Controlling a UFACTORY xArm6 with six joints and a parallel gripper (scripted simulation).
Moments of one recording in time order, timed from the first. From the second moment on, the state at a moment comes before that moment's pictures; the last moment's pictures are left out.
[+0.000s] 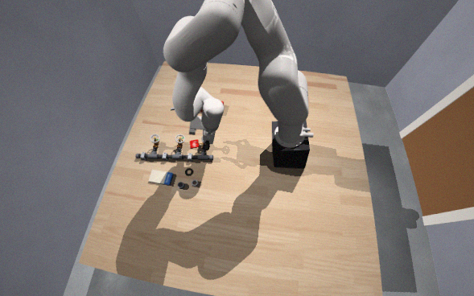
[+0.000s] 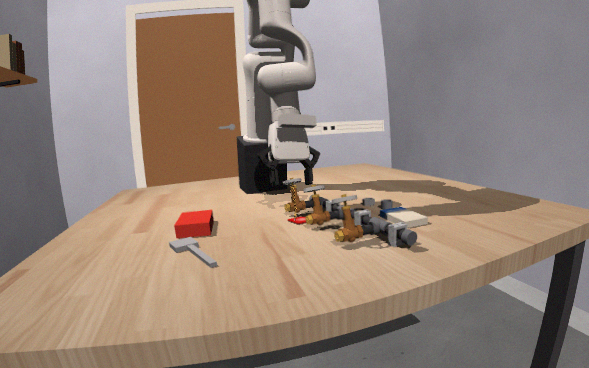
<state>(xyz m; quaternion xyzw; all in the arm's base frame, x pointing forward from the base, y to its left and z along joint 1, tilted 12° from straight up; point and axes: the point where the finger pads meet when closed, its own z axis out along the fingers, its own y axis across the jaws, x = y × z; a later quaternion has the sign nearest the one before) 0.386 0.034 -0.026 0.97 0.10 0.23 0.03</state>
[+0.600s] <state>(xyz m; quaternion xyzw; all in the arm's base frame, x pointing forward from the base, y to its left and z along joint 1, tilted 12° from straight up) 0.386 0.034 -0.026 0.92 -0.33 0.20 -0.06</state>
